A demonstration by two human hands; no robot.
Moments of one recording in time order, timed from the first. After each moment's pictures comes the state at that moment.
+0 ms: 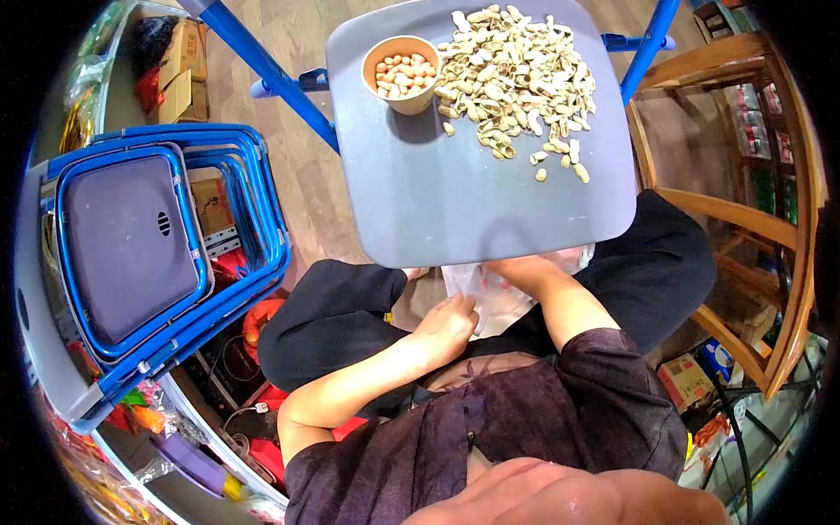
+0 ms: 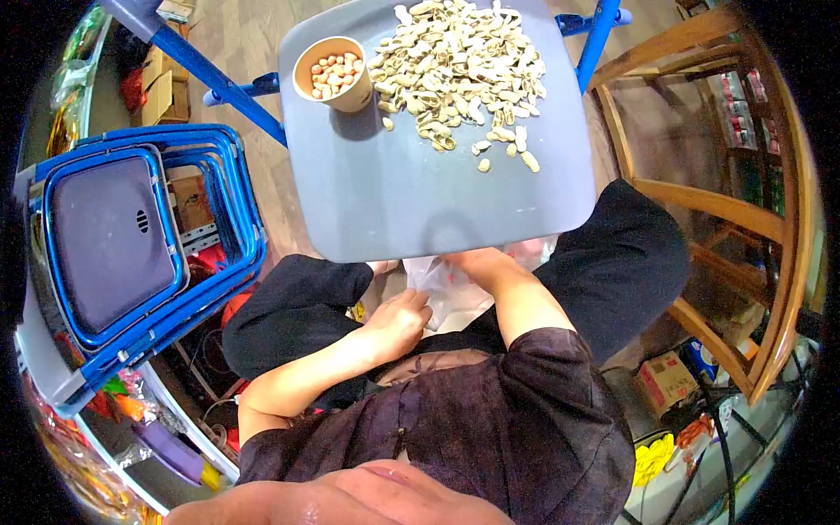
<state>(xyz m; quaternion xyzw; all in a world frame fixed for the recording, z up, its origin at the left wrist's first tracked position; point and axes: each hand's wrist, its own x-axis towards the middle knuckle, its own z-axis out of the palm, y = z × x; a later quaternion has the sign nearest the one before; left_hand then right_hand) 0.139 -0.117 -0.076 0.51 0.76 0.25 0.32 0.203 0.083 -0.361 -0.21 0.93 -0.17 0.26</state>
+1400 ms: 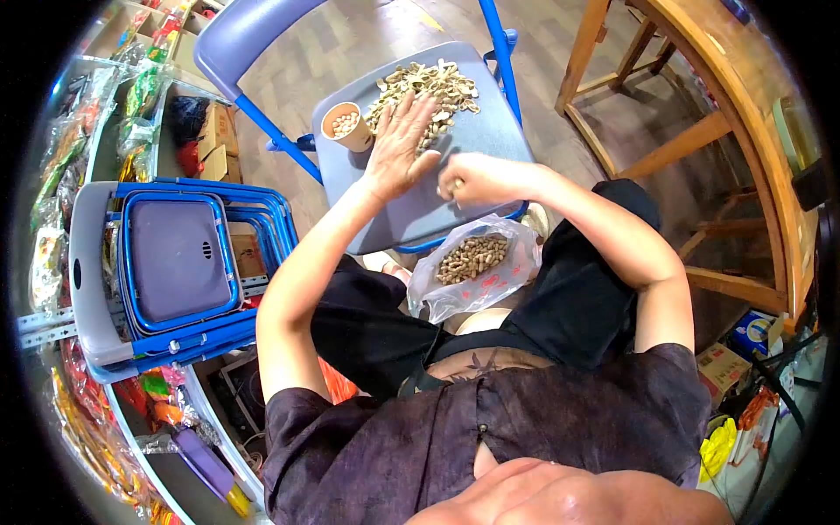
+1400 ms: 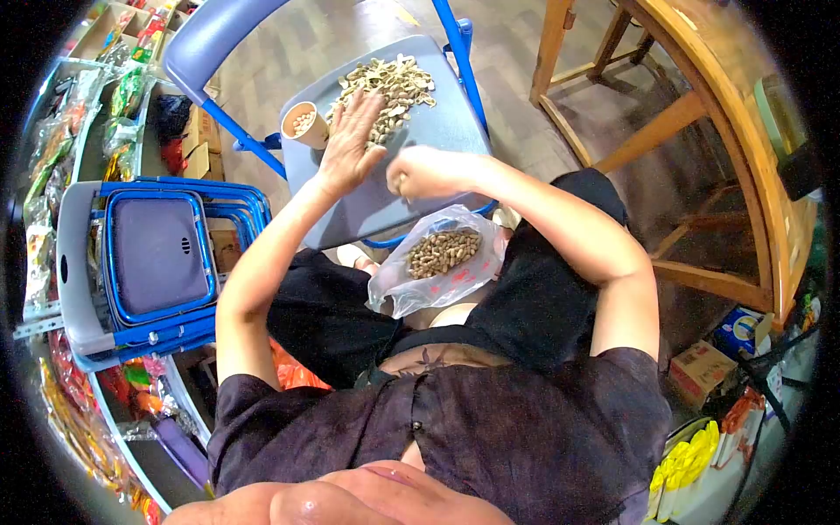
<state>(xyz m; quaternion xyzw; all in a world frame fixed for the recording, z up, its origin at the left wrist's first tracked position) -0.021 0.036 0.000 0.62 0.76 0.18 -0.07 0.112 0.198 0.002 -0.15 0.85 -0.49 0.12</state>
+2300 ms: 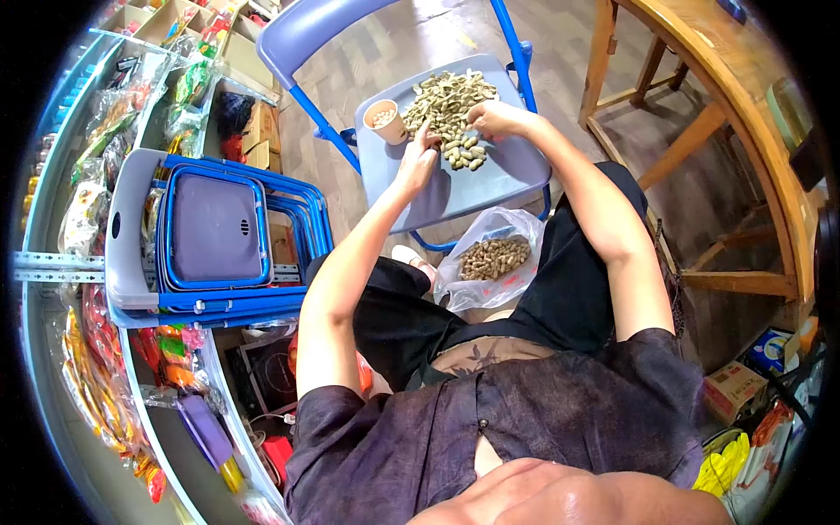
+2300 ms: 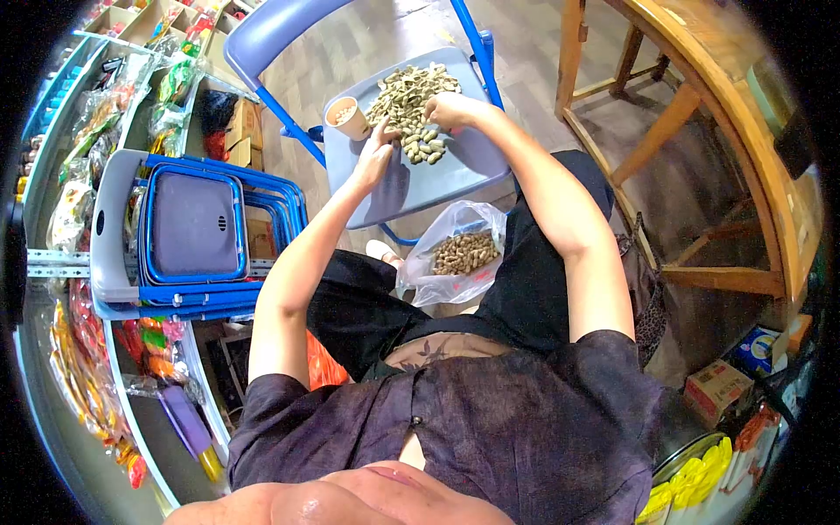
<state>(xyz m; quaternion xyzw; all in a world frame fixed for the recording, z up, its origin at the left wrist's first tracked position) -0.009 0.008 -0.043 0.37 0.79 0.48 0.12 0.049 0.243 -0.006 0.02 0.88 -0.45 0.15</state>
